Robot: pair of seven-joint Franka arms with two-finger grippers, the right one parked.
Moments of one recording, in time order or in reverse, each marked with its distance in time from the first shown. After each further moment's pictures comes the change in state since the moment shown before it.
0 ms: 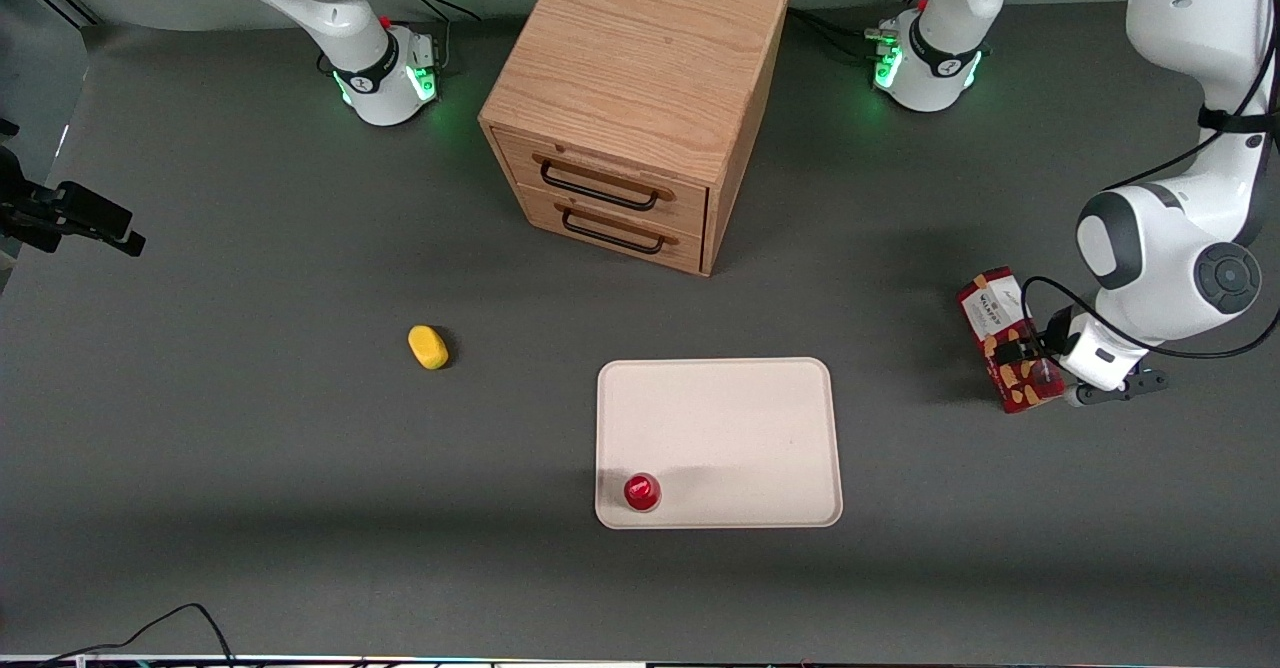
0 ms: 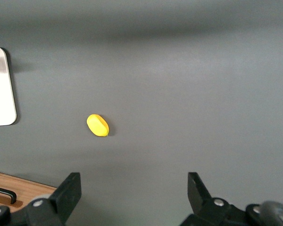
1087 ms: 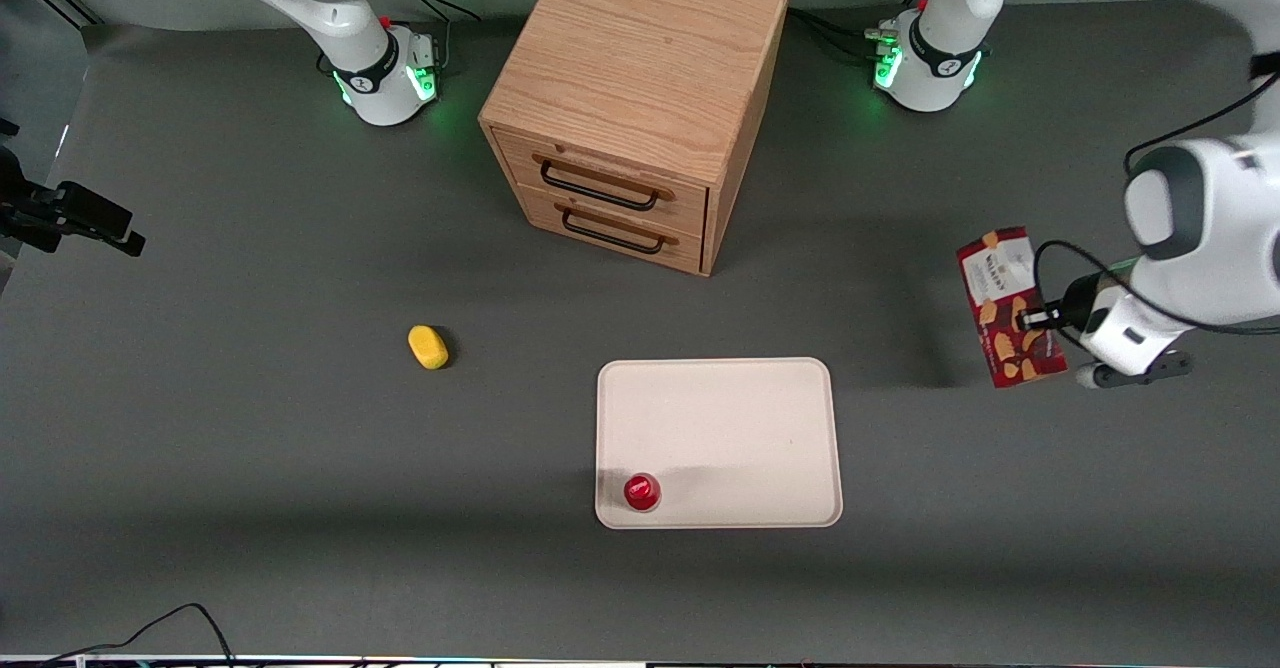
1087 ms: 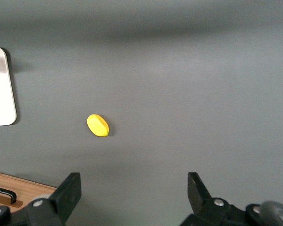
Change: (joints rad) arm -0.043 -0.184 -0.008 0.240 0.022 -0.569 -0.059
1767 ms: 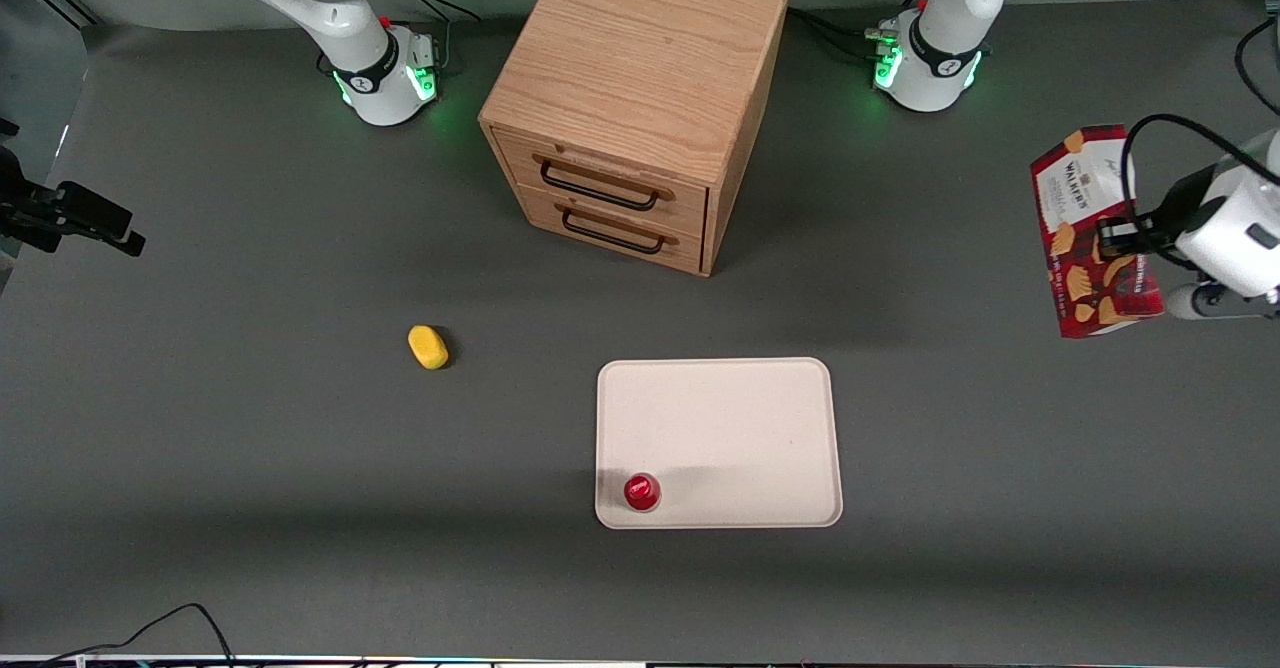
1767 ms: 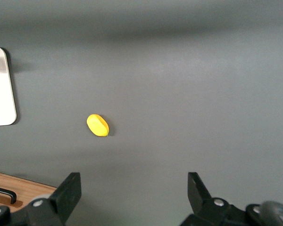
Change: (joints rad) arm -0.019 -0.021 -0.087 0.381 0.118 -0.391 -0.055
